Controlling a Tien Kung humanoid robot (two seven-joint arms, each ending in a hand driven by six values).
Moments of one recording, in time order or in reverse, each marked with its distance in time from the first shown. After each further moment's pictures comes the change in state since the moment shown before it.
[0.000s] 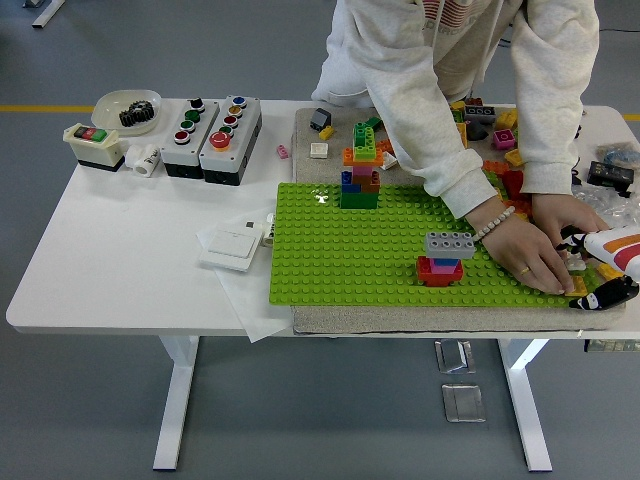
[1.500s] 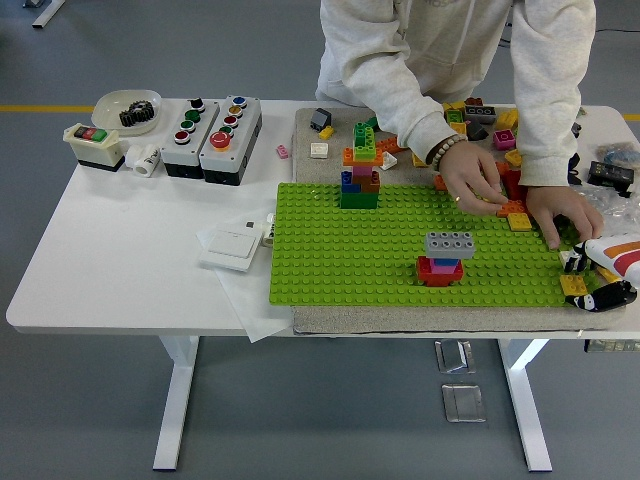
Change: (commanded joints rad) left arm 0.008 0.001 0.015 0.000 -0.010 -0.003 -0.002; right arm -0.005 0.022 -0.011 -0.052 0.028 -0.022 0.001
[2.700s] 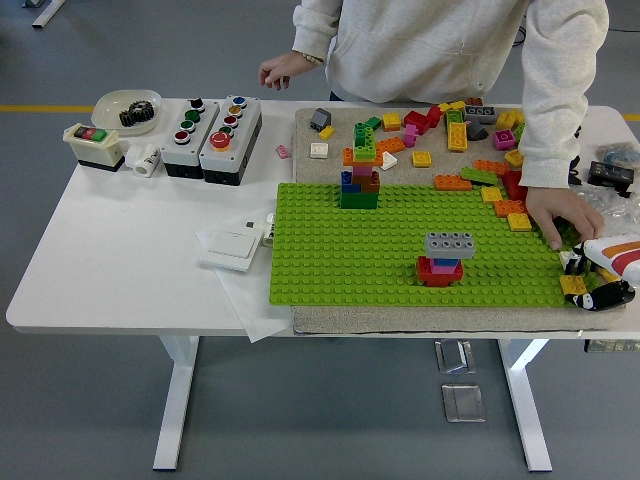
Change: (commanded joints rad) left arm -0.007 0.000 0.017 0.000 -0.018 0.001 -0.003; right arm 0.024 0.014 -0.028 -0.036 -0.001 0.003 0.003
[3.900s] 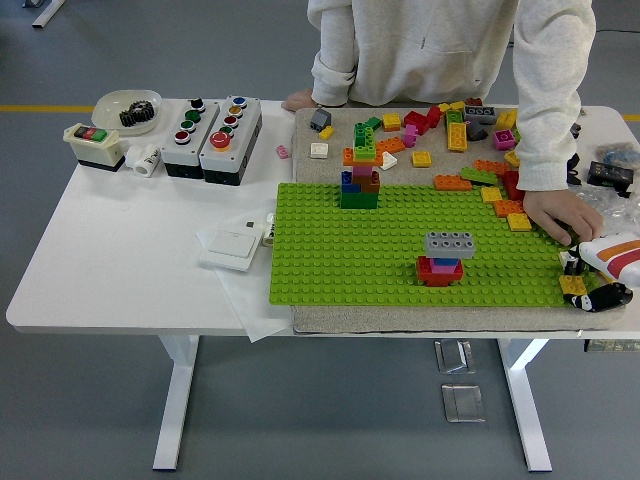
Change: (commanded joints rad) left arm 0.000 0.000 0.013 0.000 -0.015 -0.001 -0.001; right arm 0.017 -0.001 -0.043 -0.018 -0.066 -0.041 0.035
